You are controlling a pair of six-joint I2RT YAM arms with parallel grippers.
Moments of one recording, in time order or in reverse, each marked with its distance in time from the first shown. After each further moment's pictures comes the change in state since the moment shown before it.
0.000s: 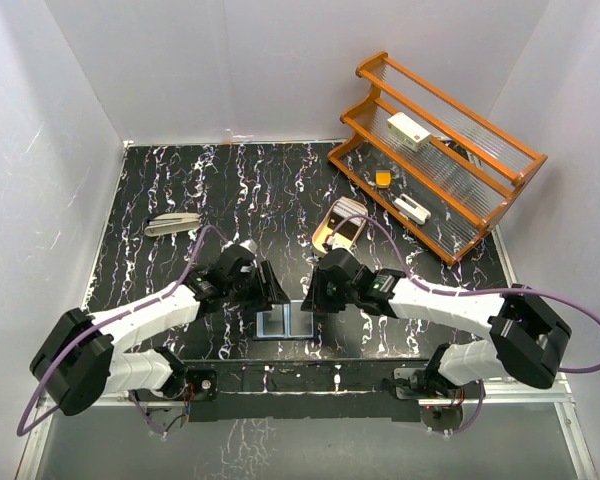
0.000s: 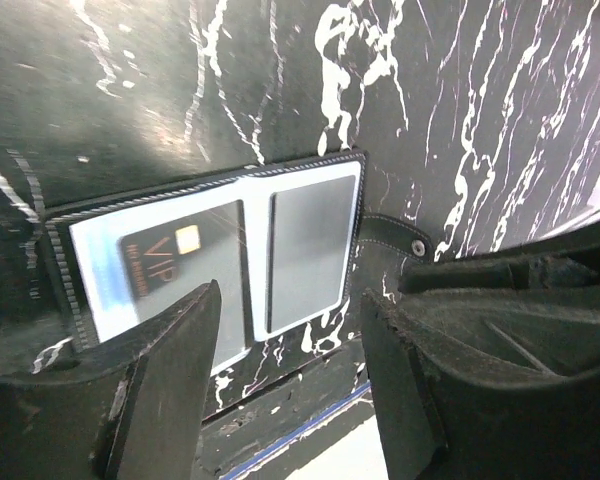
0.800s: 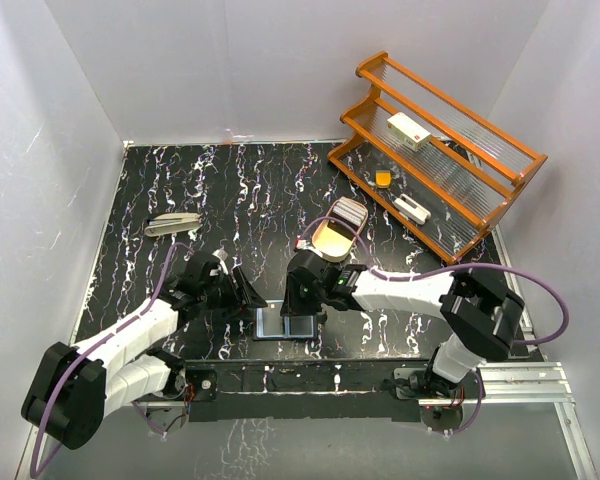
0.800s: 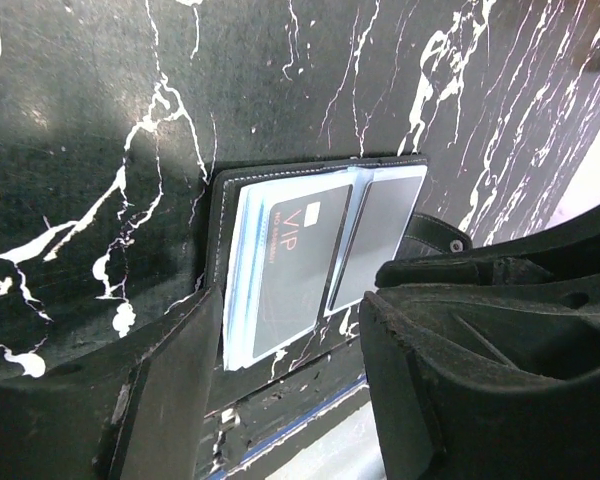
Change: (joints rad) left arm 0.275 -0.190 -0.168 -0.057 0.169 0.038; right arm 0.086 0.251 0.182 0.006 0.001 0.022
